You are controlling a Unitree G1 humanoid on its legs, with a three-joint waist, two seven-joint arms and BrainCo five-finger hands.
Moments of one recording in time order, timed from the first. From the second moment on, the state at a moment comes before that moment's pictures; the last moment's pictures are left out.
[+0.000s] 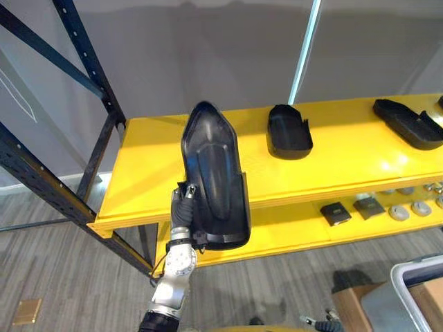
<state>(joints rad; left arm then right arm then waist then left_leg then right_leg) 0.05 0.08 -0.19 0.07 0.17 -0.14 0.42 0.22 -0.07 -0.19 1.00 -0.01 -0.08 -0.20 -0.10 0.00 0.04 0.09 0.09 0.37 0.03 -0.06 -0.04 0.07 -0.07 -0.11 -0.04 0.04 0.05</state>
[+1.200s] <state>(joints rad) -0.70 0.32 0.05 0.85 0.00 0.00 0.47 0.22 -0.07 -0.14 1.00 -0.04 -0.07 -0.15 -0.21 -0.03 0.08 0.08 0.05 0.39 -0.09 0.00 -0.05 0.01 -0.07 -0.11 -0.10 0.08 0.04</state>
